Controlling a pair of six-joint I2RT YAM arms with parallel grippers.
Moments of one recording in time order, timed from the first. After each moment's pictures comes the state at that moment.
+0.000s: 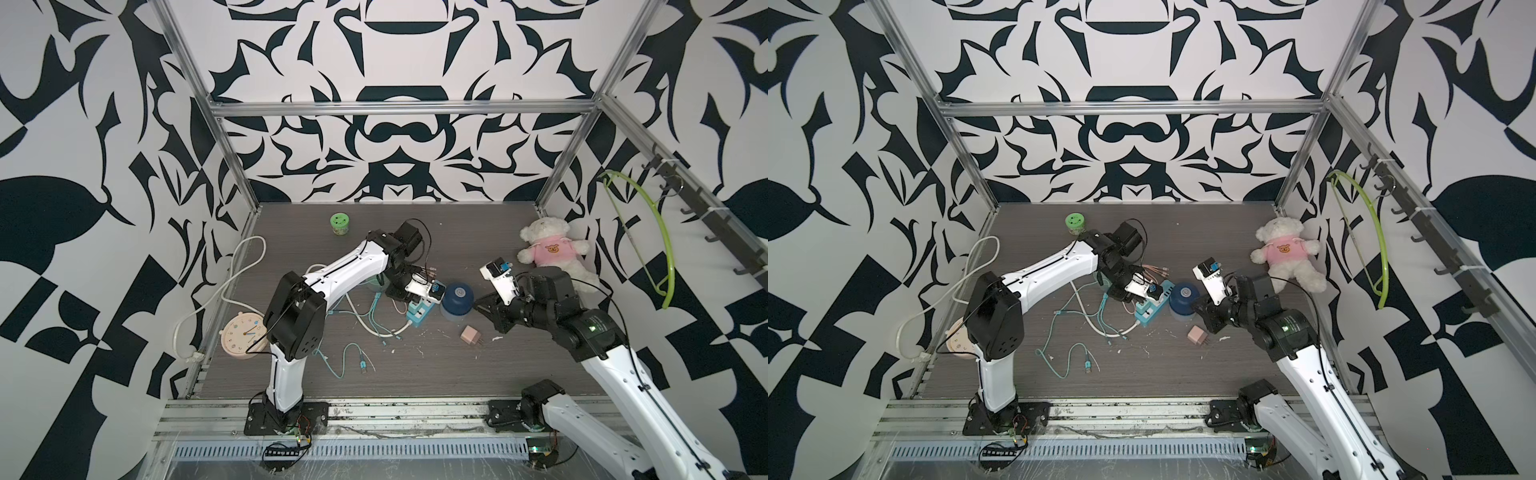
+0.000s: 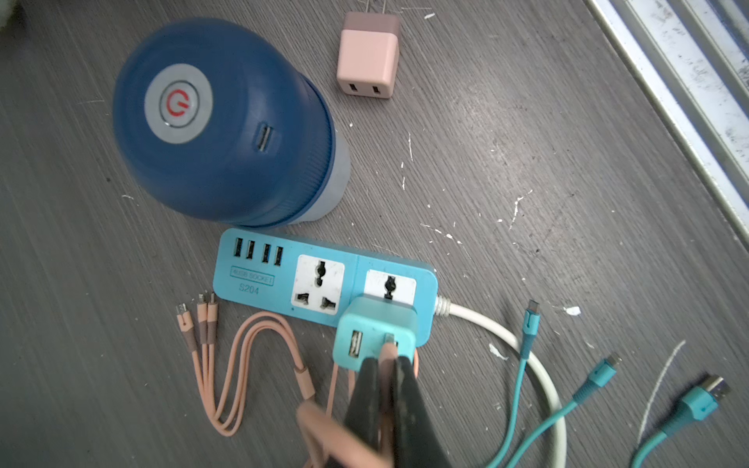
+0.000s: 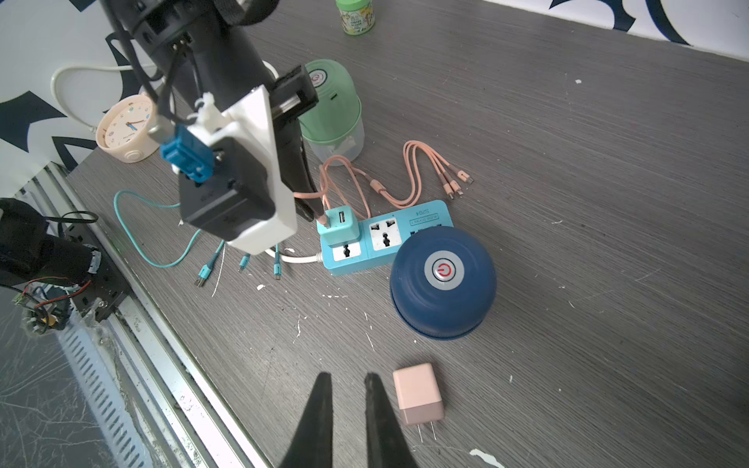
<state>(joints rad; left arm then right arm) -0.76 1.94 1.66 -1.04 0.43 1.37 0.34 0.78 0.89 -0.86 -0.40 -0.07</state>
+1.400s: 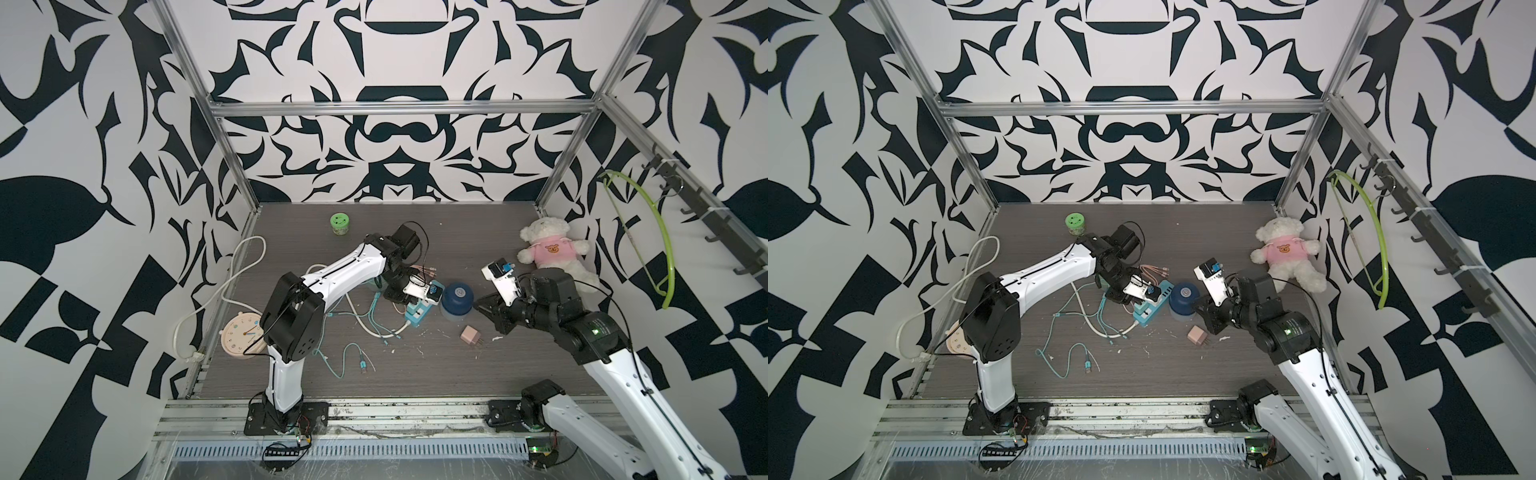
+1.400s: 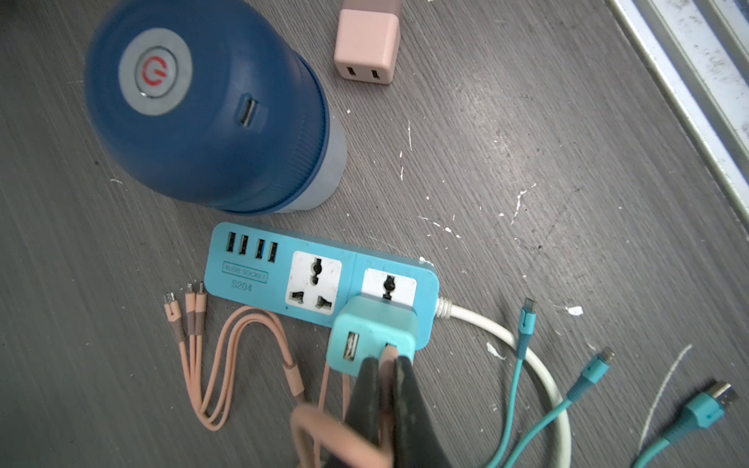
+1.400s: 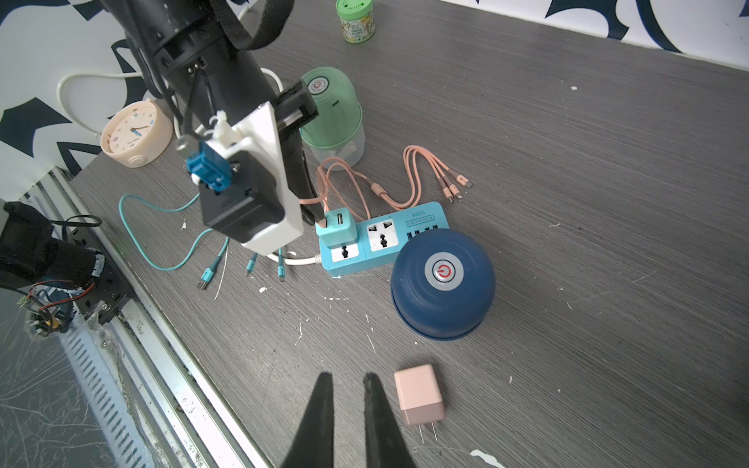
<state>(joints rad) -0.77 1.93 1.60 -0.99 0.42 1.35 0.34 0.76 0.89 -0.86 -0.40 -0.06</state>
